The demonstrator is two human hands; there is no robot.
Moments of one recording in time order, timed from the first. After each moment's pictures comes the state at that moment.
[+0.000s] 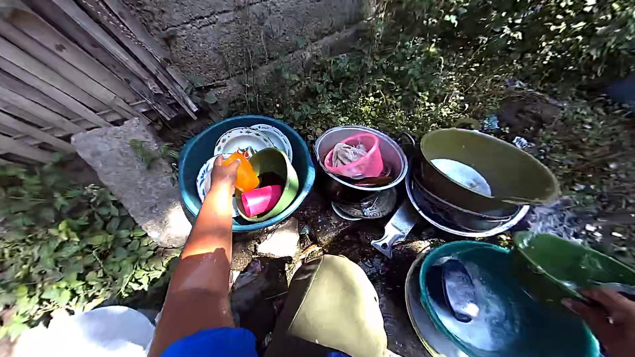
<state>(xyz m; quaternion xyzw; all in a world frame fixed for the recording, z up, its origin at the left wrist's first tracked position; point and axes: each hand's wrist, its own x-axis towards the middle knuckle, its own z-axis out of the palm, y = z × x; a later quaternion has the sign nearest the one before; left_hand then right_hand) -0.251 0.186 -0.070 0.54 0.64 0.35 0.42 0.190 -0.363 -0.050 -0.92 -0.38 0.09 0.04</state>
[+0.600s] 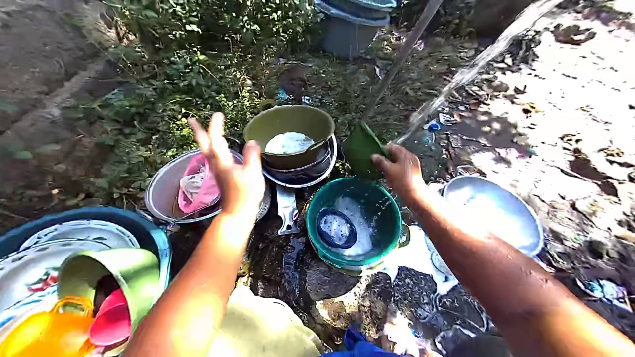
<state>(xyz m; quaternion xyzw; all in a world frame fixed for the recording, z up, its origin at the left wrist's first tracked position) 0.055 -0.064 0.028 0.81 0.13 0.38 0.42 0.206 -0.360 -0.042 -0.90 -0.13 -0.01 0.42</state>
